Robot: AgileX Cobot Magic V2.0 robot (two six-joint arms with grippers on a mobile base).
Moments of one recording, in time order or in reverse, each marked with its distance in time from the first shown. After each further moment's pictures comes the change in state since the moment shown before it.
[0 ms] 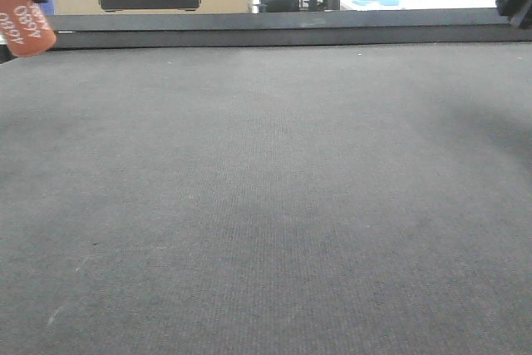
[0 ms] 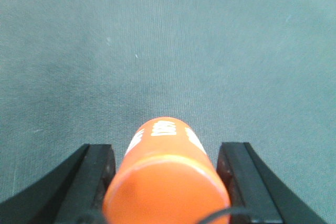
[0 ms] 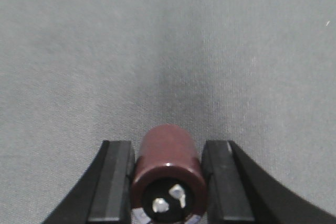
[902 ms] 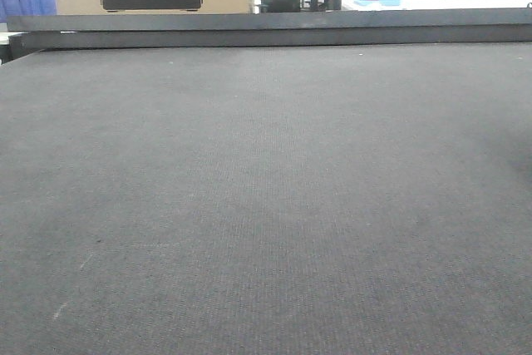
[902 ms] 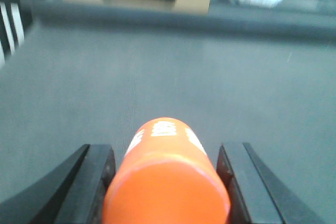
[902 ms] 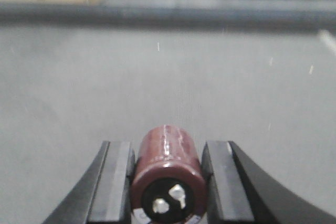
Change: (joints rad) left arm 0.000 -0.827 0.573 -0.008 -0.333 0.001; right arm 0.000 -0.727 0.510 -0.004 -0.389 0.000
